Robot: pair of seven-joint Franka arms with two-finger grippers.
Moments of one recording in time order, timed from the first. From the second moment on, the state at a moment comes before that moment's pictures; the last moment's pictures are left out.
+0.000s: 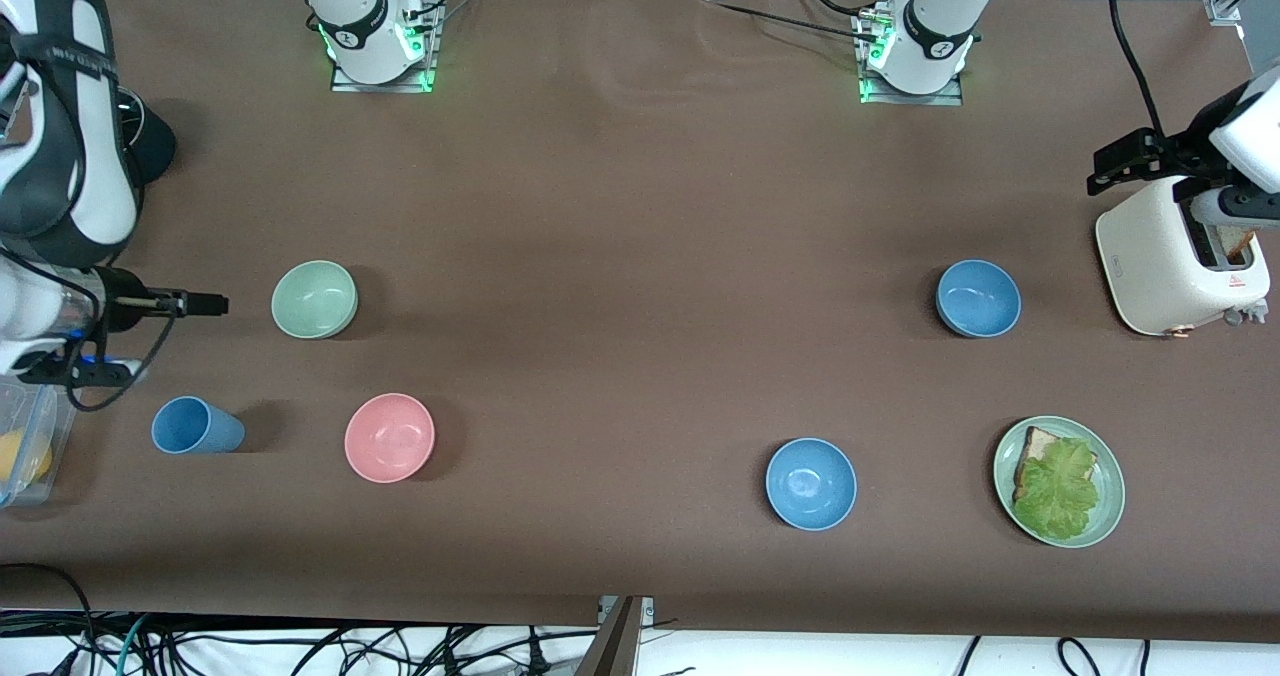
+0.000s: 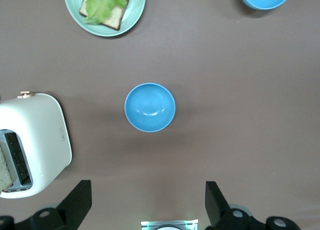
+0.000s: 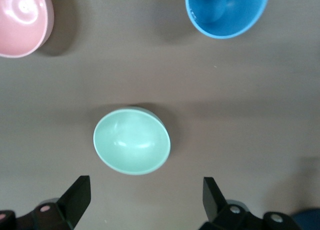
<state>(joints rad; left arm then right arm) -0.08 0.00 0.13 -1.64 -0.02 1.49 0.08 -0.05 0.47 -0.08 -1.51 0.06 1.69 -0.08</state>
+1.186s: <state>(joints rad) 0.03 0.05 0.14 -1.92 -0.02 1.74 0.08 -0.07 0.46 -0.08 -2.01 0.10 2.21 -0.18</state>
